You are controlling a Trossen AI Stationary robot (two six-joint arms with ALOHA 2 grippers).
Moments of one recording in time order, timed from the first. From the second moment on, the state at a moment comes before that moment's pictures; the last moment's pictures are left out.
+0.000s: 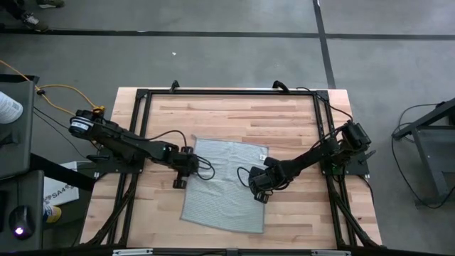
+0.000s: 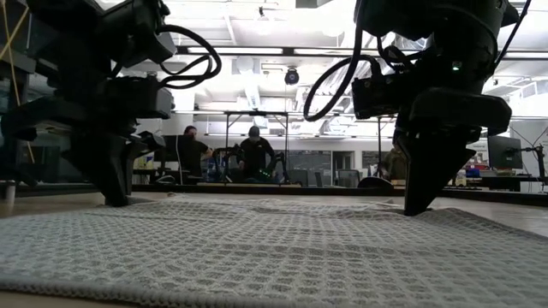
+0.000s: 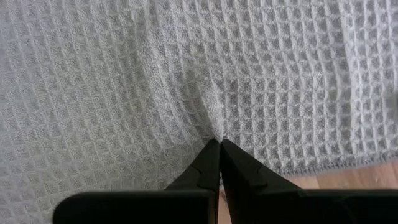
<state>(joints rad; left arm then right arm) -0.19 1.42 0.61 -0.30 -0.01 -0.08 0.36 1.81 1.02 -0.54 0.18 0.70</state>
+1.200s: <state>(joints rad) -0.19 1.06 0.61 -0.52 -0.15 -0.09 0.34 1.65 1.02 -0.62 0.37 0.68</state>
